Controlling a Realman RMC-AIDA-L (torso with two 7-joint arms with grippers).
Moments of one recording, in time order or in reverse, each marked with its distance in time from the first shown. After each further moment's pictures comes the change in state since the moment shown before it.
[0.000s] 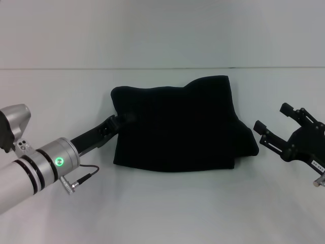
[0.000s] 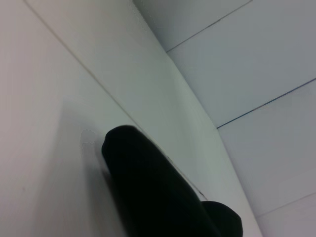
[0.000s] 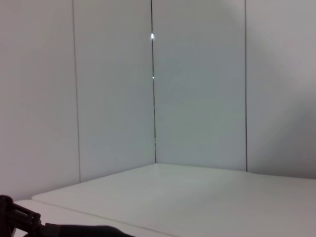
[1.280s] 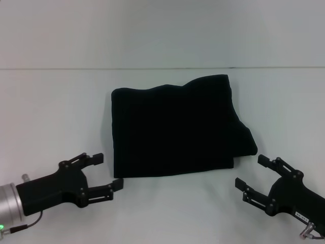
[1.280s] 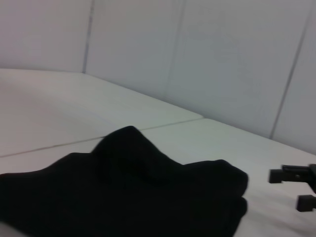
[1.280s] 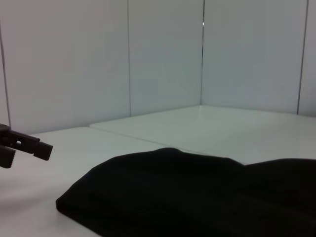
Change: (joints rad) left arm 0.229 0.084 0.006 0.205 0.294 0.459 0.741; right arm -0.091 0.000 -0.204 0.069 -0.006 0.061 -0.101
